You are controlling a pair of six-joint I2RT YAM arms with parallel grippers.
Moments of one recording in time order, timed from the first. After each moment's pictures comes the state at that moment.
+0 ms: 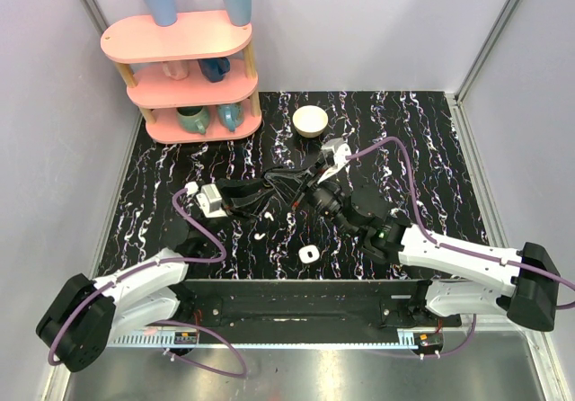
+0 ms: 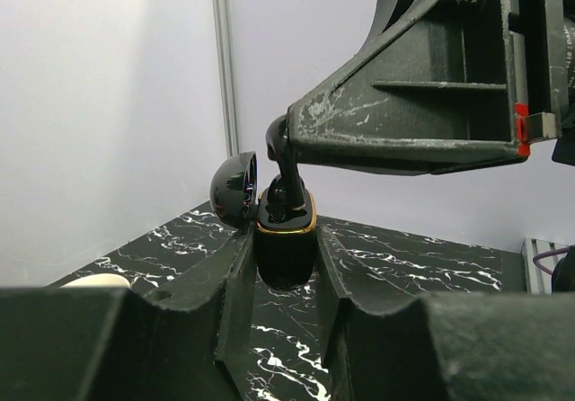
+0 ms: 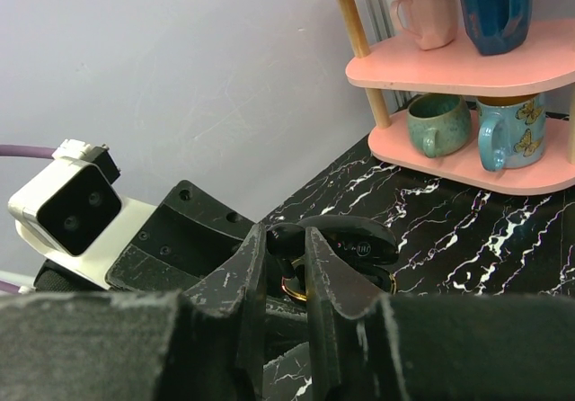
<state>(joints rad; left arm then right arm) -0.64 0.98 0.26 1.28 0.39 -0.20 1.11 1.16 0.85 0.56 0.23 0.37</state>
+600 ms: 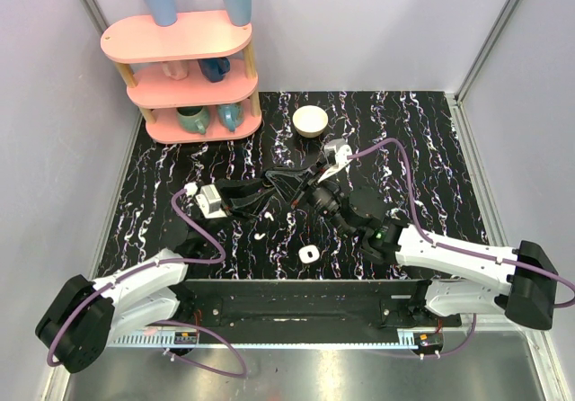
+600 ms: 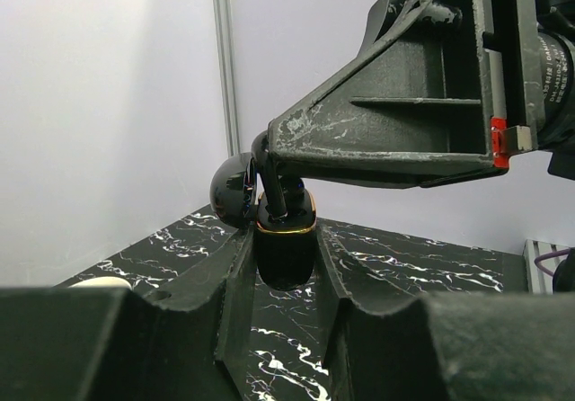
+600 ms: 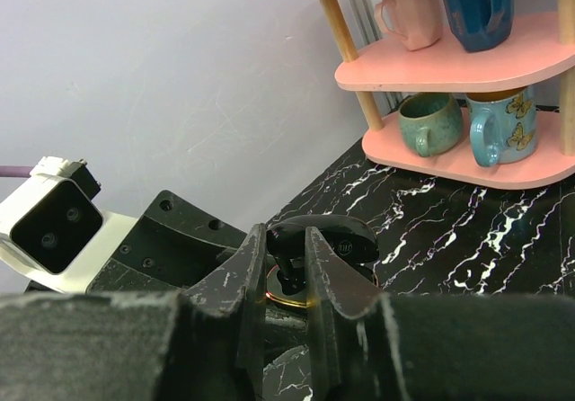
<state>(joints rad) -0.64 0.96 0.26 1.27 0.38 -0.19 1.11 1.18 0.83 0.59 0.28 0.40</state>
